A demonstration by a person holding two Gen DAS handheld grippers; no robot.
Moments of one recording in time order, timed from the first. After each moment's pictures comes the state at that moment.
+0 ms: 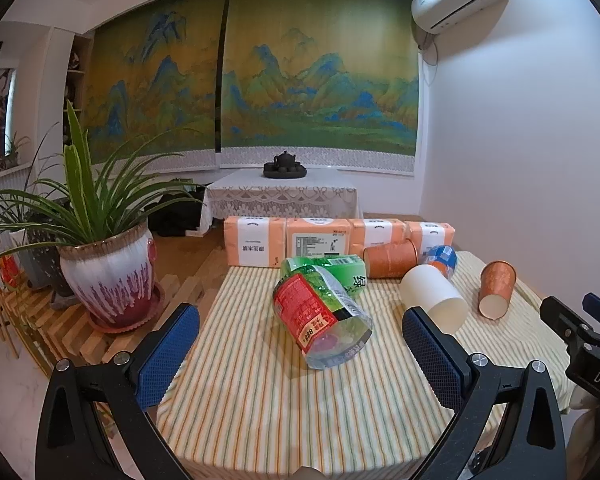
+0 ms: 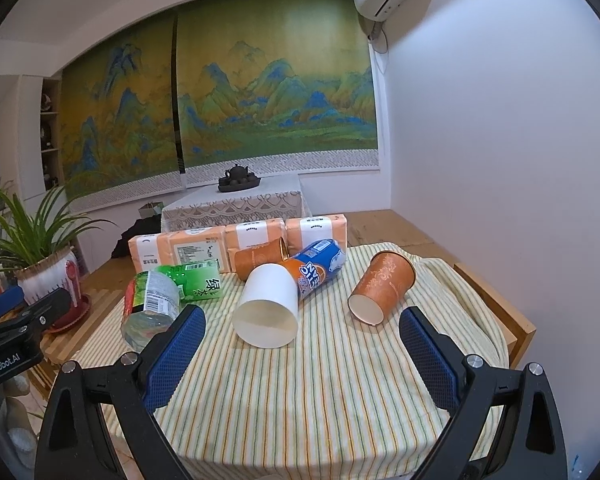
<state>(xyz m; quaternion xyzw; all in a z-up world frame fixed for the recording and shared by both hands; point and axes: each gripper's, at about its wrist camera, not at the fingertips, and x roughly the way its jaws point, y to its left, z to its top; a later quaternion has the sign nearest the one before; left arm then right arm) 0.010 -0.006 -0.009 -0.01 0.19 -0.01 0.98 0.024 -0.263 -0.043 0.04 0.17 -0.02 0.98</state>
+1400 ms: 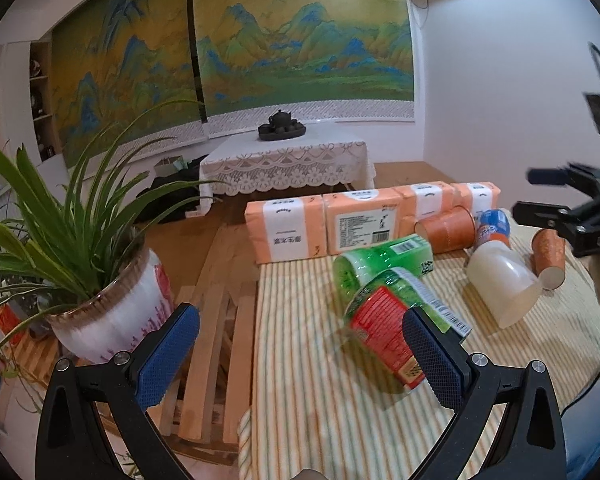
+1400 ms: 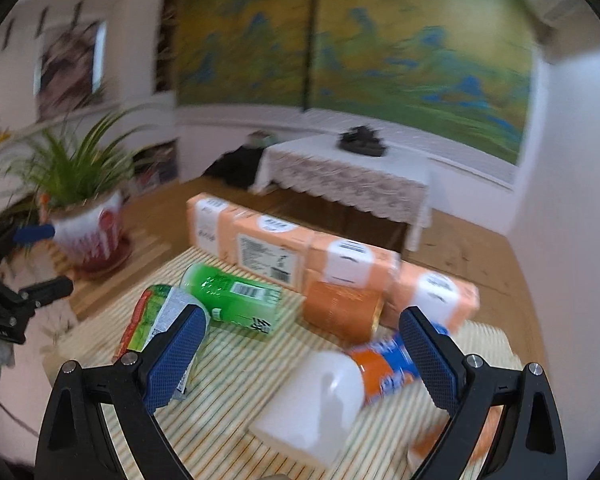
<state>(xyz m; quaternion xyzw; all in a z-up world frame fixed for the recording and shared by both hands) 0.119 0.061 -0.006 0.05 0.28 -0.03 0.96 0.216 -0.219 0.001 -0.12 0.26 0.22 0.93</state>
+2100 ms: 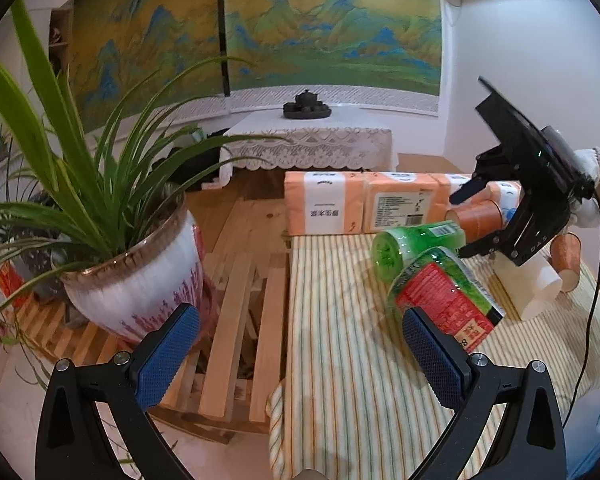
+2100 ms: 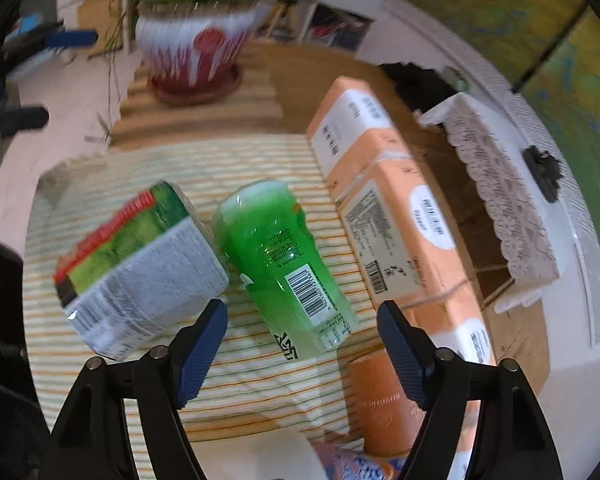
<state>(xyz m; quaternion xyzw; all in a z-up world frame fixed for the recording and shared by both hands) 0.119 0.102 -0.019 0.01 0.31 0.00 0.95 0.304 -0.114 -0.060 -0.43 0.36 0.43 0.71</state>
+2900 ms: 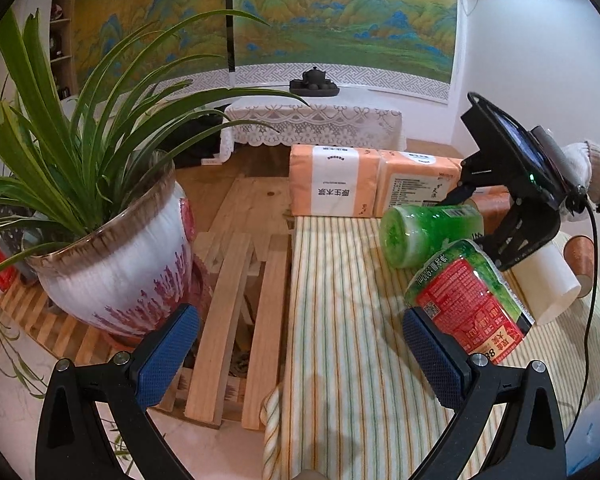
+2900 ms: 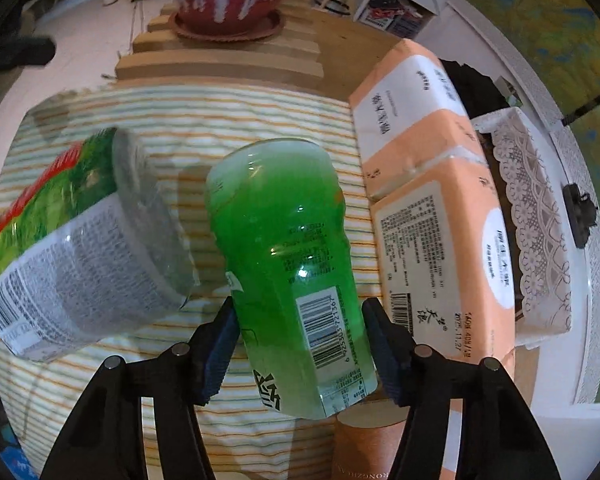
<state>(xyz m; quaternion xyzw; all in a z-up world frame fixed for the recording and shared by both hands) 0.152 0.106 -0.044 -0.01 0.35 0.01 0.94 0.326 -0.083 -0.101 -0.50 0.36 0.45 0.64</state>
